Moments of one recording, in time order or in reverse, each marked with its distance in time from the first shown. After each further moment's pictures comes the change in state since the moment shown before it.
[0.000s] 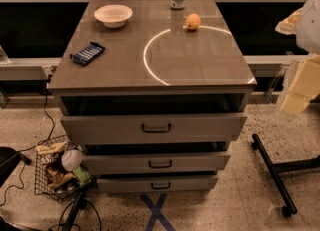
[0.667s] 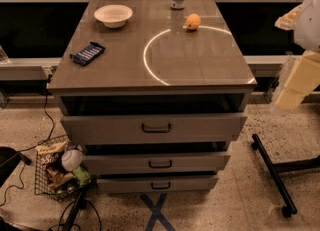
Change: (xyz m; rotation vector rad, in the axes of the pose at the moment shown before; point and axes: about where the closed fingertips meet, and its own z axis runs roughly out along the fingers) arm -0.003 -0.009 0.002 0.037 -0.023 0.011
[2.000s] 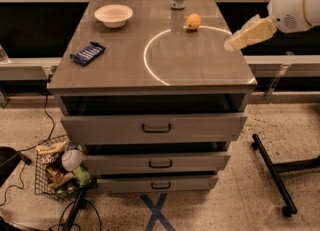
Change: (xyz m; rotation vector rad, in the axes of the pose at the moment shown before) arm -0.048 -0.172 0.056 0.338 -0.603 0.187
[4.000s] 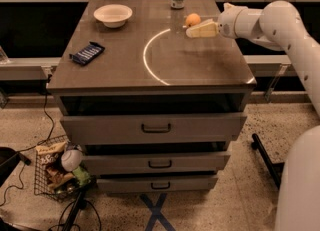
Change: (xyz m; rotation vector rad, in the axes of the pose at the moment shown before) arm 0.048 -0.080 0.222 0.066 -0.232 0.319
